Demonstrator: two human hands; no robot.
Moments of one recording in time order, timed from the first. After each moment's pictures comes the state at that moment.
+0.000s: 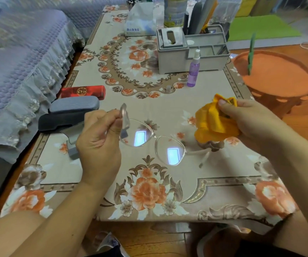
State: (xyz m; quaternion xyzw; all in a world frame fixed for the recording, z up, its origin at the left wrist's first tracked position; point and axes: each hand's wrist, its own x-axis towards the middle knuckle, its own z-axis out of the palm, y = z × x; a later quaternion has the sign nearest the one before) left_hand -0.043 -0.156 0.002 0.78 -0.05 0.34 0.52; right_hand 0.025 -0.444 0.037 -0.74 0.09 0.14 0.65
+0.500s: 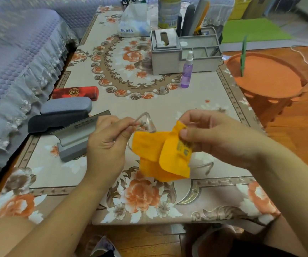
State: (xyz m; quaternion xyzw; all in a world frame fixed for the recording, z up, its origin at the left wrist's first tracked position) left_hand -0.030 -0.161 -0.018 0.80 -0.13 0.27 0.52; right_hand -0.005 -0.412 0.051 -0.68 -0.14 0.29 0.66
